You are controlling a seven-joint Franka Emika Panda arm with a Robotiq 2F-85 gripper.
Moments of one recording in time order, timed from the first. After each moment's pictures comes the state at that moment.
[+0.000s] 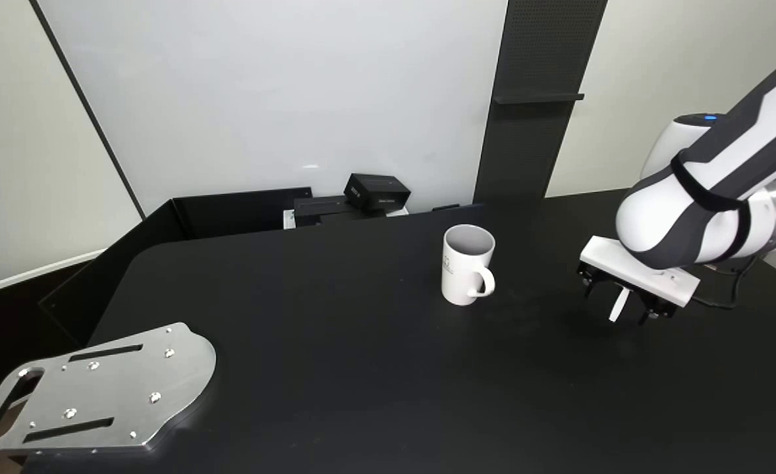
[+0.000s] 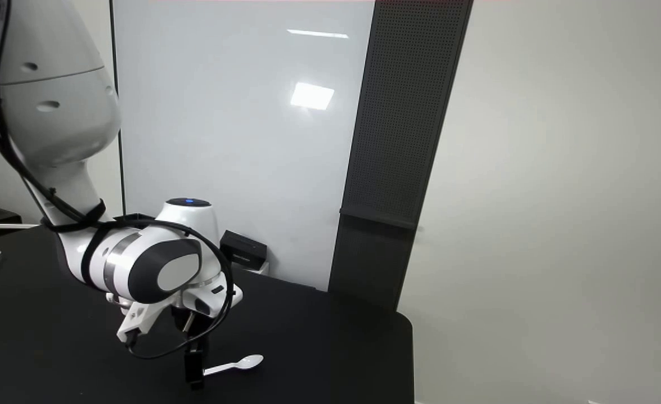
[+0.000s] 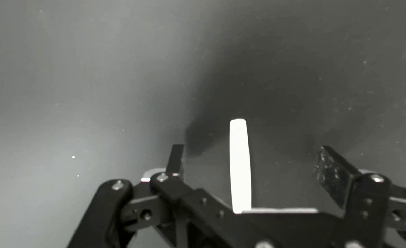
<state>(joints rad) 0.17 0.81 -0.19 -2.03 0.20 2.83 0.91</state>
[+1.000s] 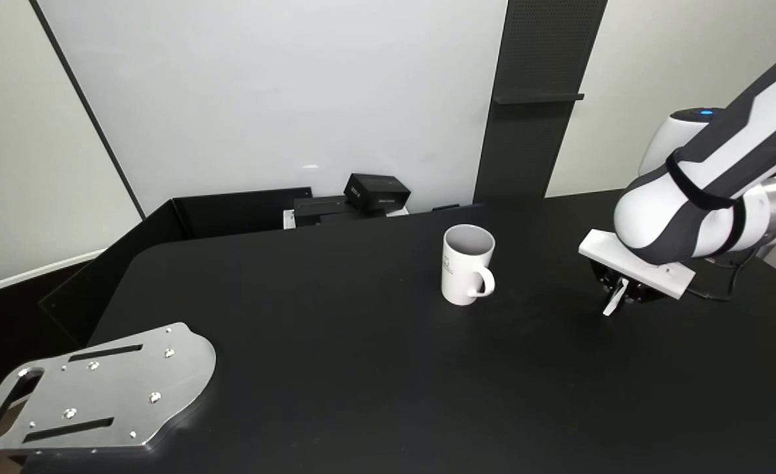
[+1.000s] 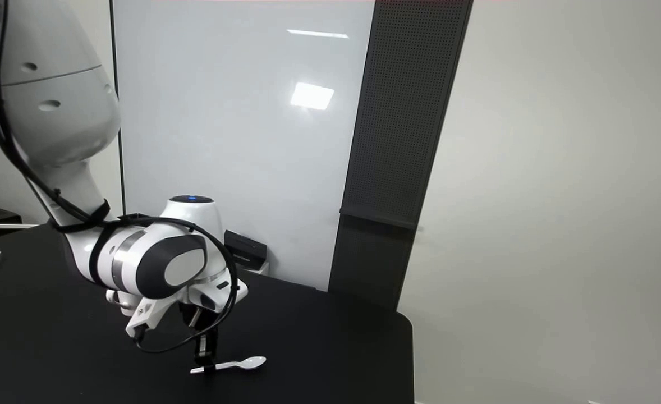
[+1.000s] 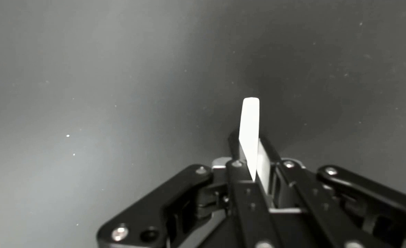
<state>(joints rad) 0.21 0.82 -0.25 -2.00 0.20 2.82 0.96</state>
